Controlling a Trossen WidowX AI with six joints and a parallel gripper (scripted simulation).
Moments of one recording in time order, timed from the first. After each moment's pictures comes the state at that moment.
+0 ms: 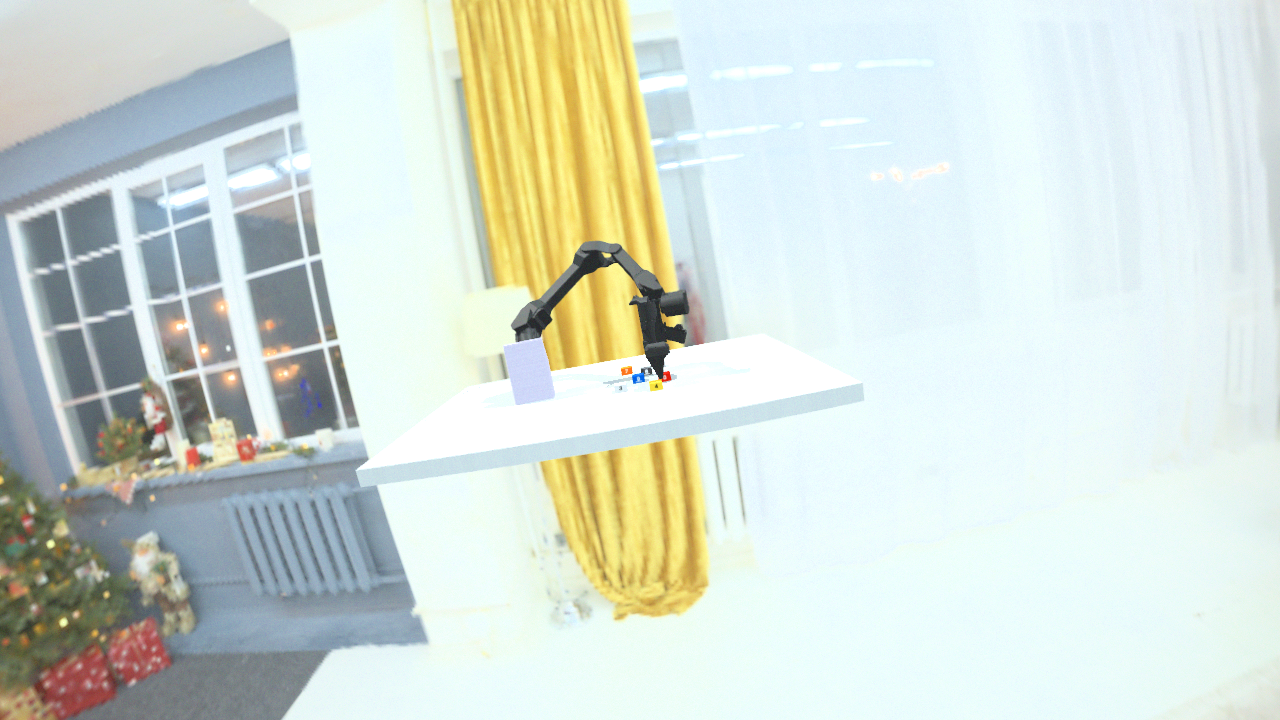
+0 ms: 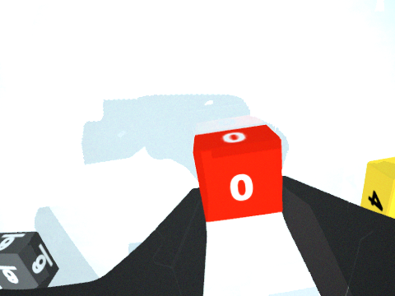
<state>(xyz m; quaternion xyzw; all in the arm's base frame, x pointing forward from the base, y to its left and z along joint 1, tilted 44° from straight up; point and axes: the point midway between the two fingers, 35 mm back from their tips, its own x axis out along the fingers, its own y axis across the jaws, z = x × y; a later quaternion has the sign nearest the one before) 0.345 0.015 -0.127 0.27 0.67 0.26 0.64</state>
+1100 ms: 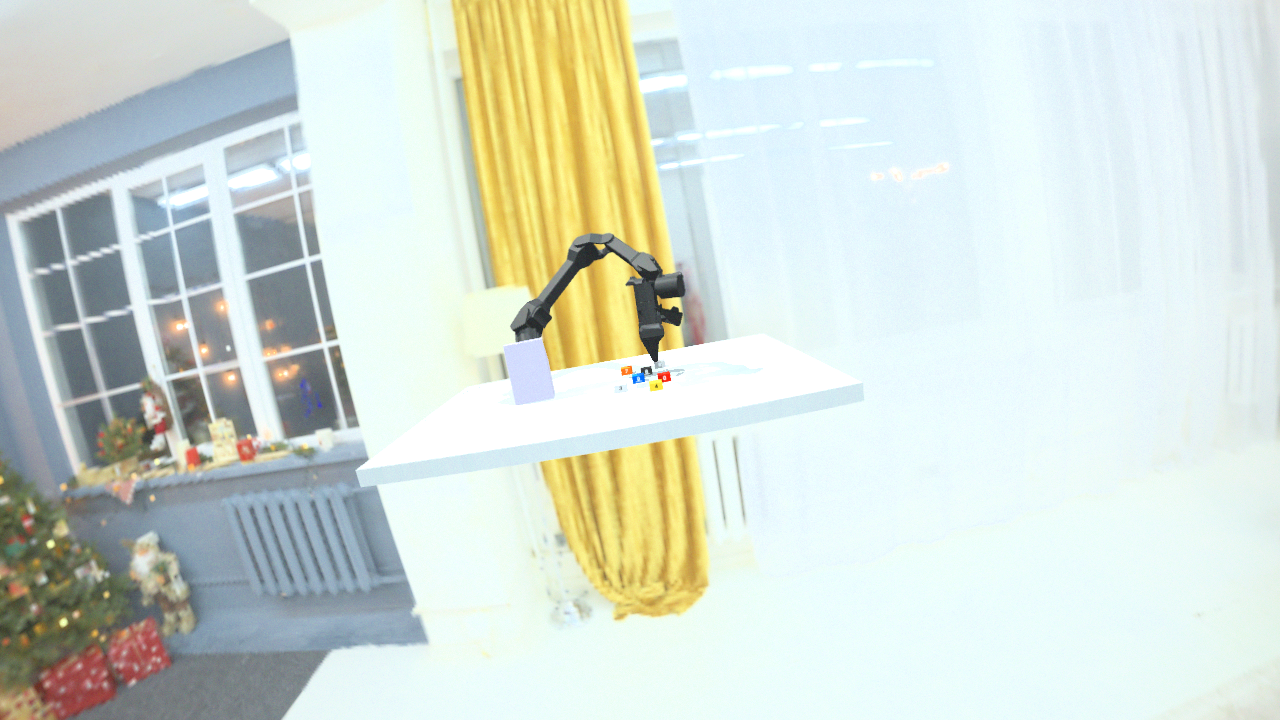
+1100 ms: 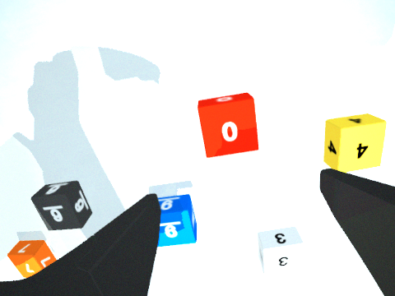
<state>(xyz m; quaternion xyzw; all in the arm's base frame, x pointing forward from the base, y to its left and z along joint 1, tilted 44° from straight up) 0.342 -0.019 -0.089 0.27 0.68 0.26 0.63</state>
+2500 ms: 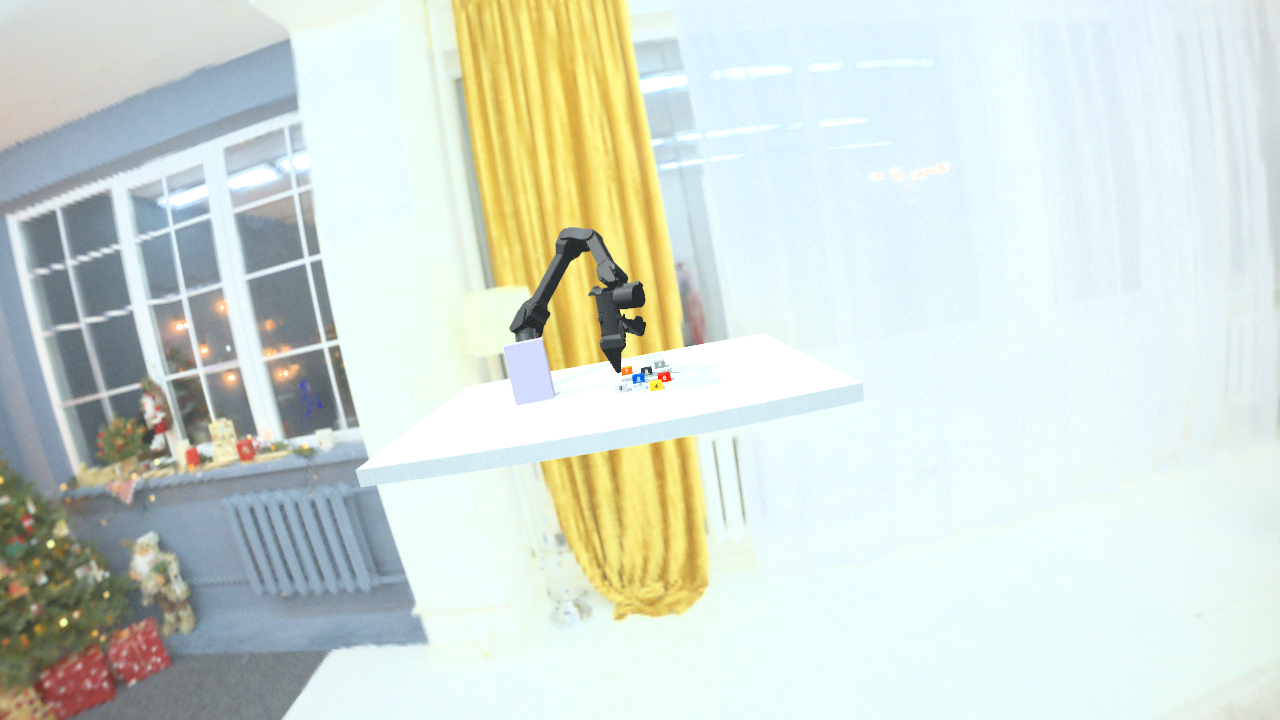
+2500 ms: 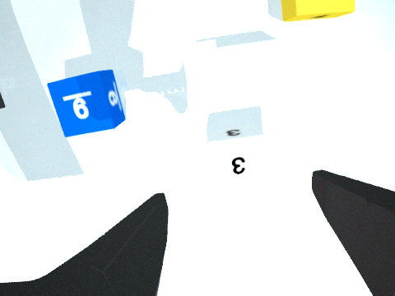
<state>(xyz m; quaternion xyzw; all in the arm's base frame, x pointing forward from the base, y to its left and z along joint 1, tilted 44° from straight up) 0.242 -0.035 -0.110 0.27 0.68 0.26 0.64</state>
